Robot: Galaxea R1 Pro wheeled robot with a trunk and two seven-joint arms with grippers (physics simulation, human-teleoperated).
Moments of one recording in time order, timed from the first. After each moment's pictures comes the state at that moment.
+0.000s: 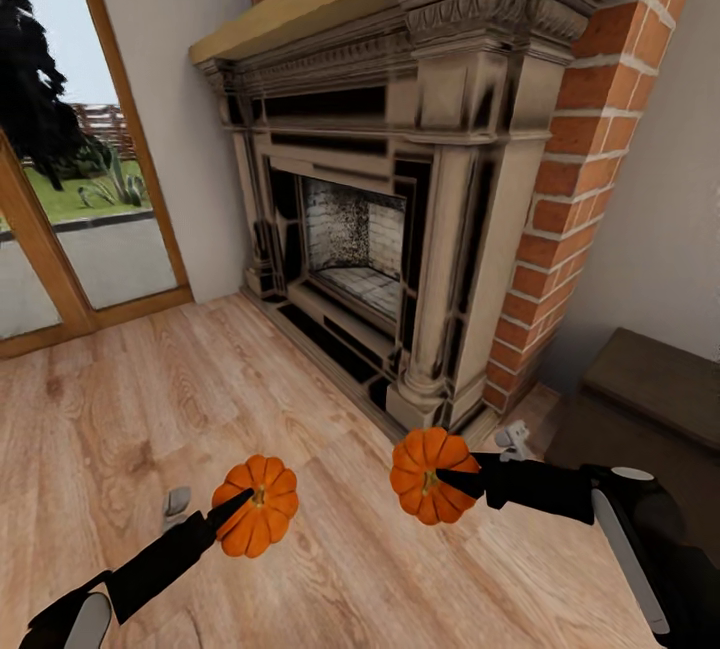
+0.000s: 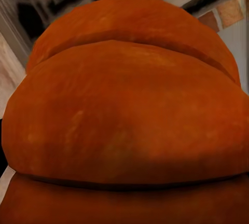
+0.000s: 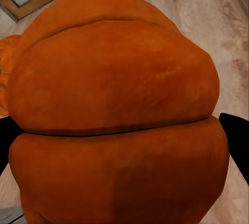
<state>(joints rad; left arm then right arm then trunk) -0.11 0.06 0.32 -1.28 0.55 0.65 -0.86 -0.29 -0.23 -0.04 -1.62 -0.16 0.88 0.91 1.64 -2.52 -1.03</state>
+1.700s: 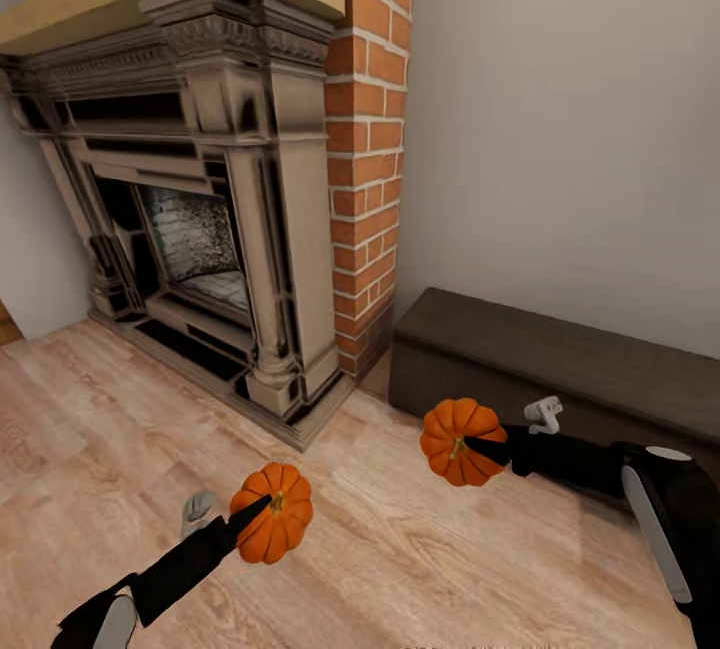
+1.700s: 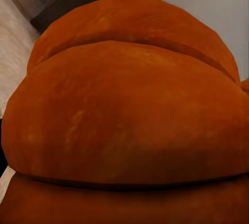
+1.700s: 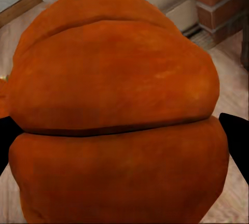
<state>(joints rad) -0.12 0.02 0.27 -1.23 0.53 0.60 -0.81 -0.34 -0.28 -0.14 -1.62 -0.15 0.87 0.88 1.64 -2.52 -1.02</state>
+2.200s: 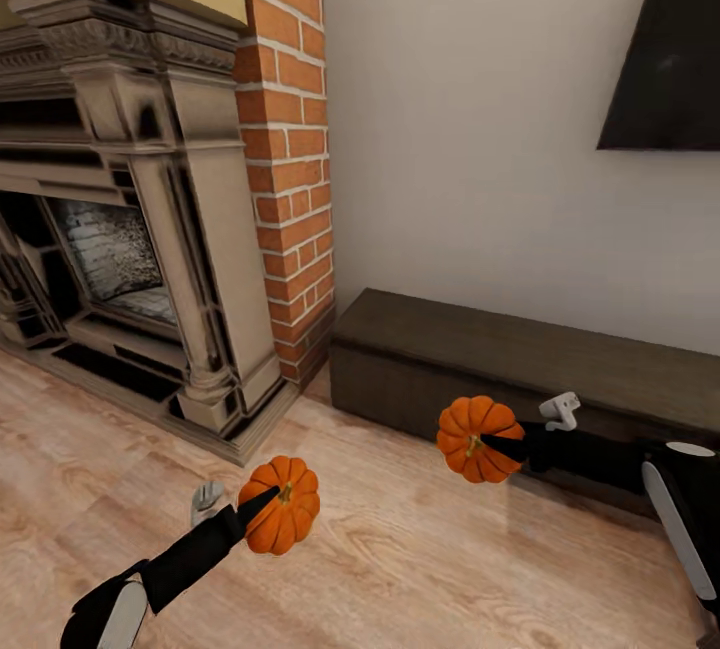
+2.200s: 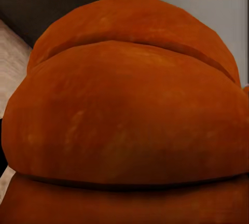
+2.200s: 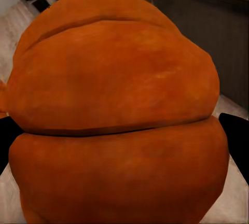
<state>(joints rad) -0.13 0.00 0.25 -1.28 0.55 0.65 -0.72 -0.35 -0.34 -0.15 -1.62 -0.16 0.87 0.88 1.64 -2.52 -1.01</state>
